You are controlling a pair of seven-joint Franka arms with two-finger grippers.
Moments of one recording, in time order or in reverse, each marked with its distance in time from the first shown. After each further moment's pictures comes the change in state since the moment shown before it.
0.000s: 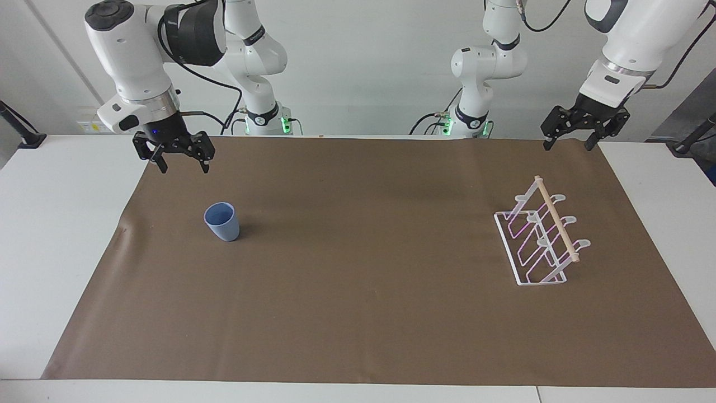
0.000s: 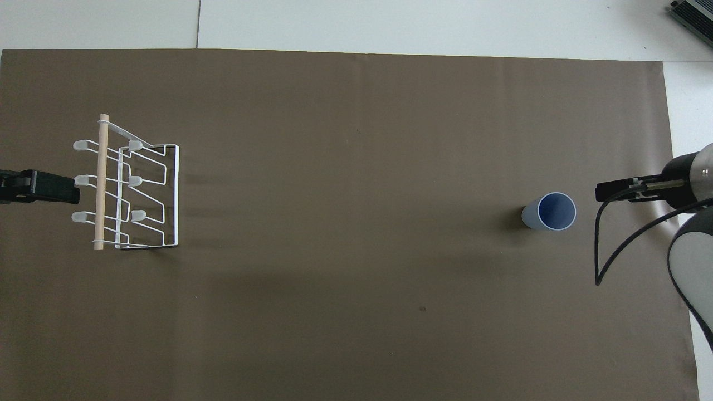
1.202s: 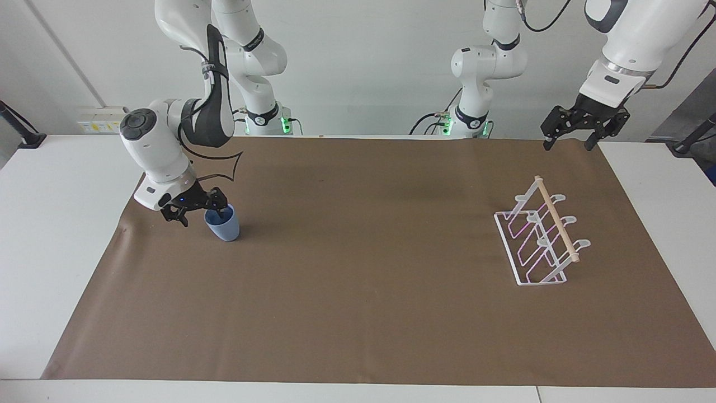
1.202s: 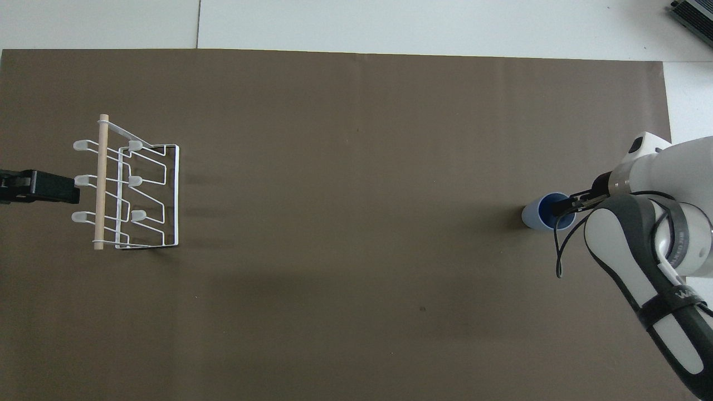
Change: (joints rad) left arm 0.000 0.000 0.000 0.000 0.000 0.000 0.000; right arm -0.059 0.207 0.001 -0.195 0.071 0.318 -0.297
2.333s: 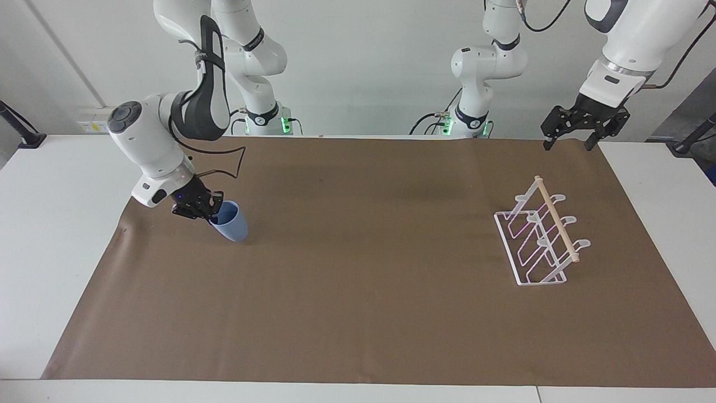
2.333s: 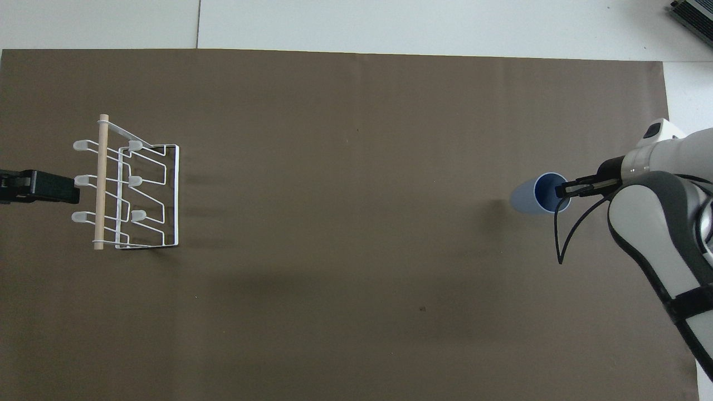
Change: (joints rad) left arm 0.000 0.000 0.000 0.000 0.000 0.000 0.000; right arm 0.006 -0.017 0.000 0.127 0.220 -0.140 0.030
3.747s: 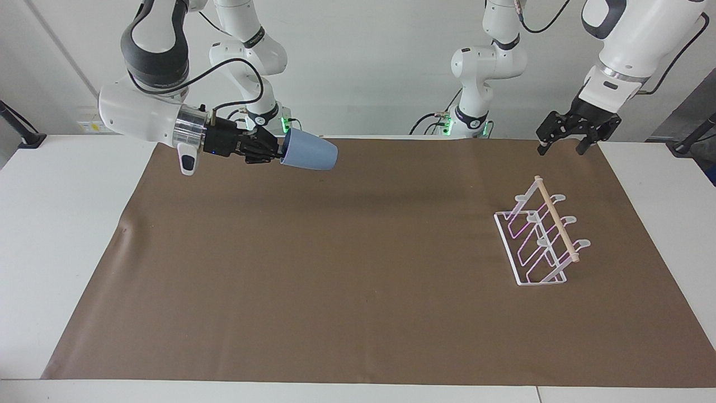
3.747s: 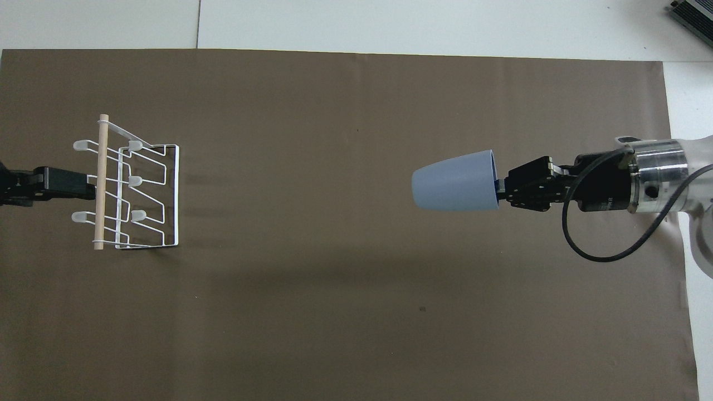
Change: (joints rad) left arm 0.027 -0.042 0.003 -0.126 -0.160 0.132 -0.105; right arm 0.041 -0.095 0.003 -0.015 0.964 -0.405 0.237
